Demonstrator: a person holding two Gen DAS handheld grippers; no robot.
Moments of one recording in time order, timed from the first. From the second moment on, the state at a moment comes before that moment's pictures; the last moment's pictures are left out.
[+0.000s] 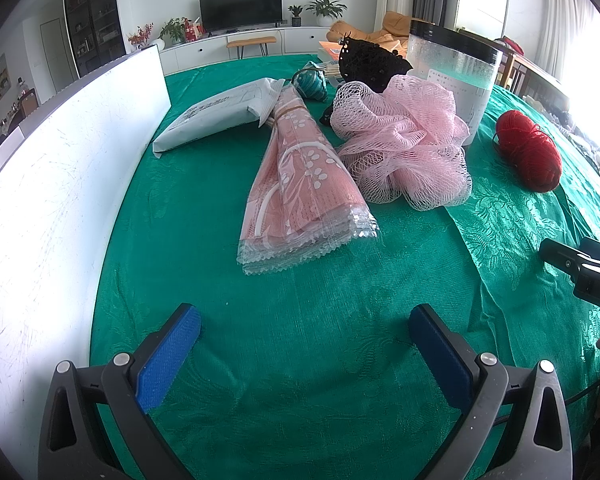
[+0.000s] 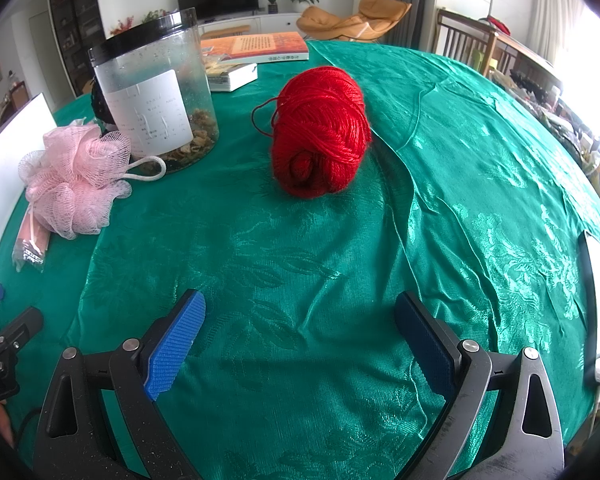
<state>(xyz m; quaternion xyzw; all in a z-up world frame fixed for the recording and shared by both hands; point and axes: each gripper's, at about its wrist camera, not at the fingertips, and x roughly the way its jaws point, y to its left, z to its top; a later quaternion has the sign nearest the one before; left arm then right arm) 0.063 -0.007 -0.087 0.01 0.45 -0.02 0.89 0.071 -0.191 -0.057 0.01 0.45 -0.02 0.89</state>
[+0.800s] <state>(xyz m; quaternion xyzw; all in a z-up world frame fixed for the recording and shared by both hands) 0.063 -0.008 -0.087 0.01 0.45 -0.03 0.89 0.071 -0.191 -0.056 0.01 0.45 -0.01 0.89</state>
